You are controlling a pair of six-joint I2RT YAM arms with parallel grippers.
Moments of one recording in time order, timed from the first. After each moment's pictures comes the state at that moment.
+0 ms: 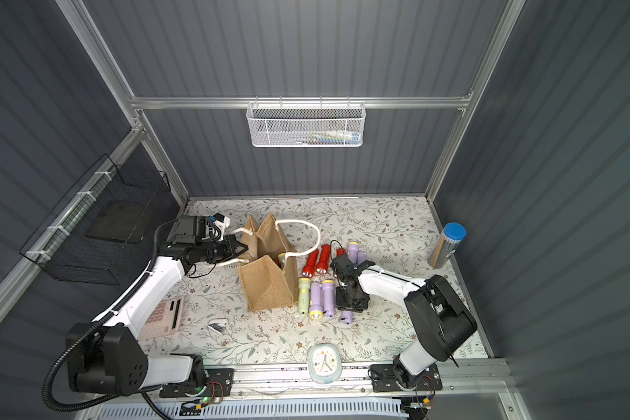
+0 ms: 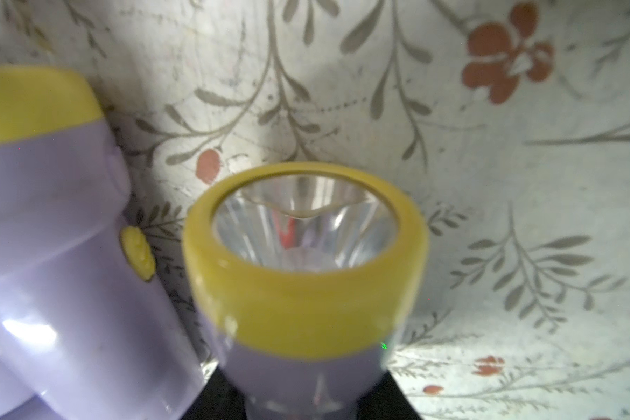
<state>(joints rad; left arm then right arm) -0.14 1.35 1.06 -0.55 0.56 -0.41 0.60 1.57 0.83 -0.74 -0.06 0.67</state>
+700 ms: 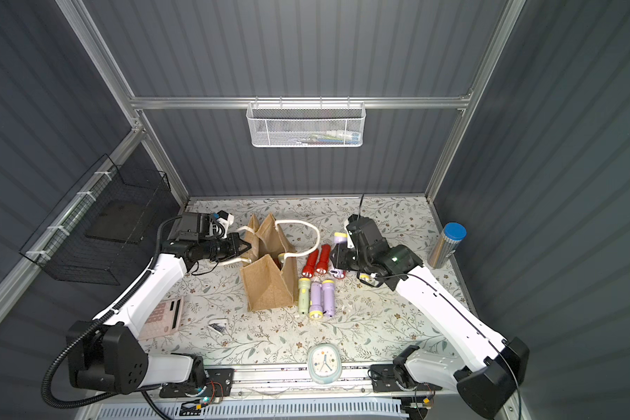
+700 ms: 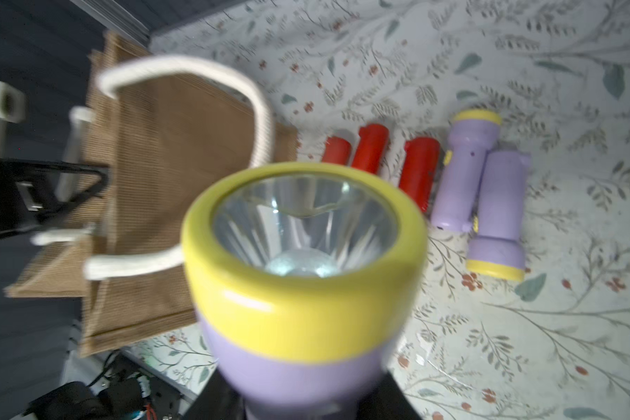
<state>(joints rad) -0.18 1.36 1.10 -0.57 0.54 -0.41 0.60 1.19 1.25 -0.78 -0.07 0.59</state>
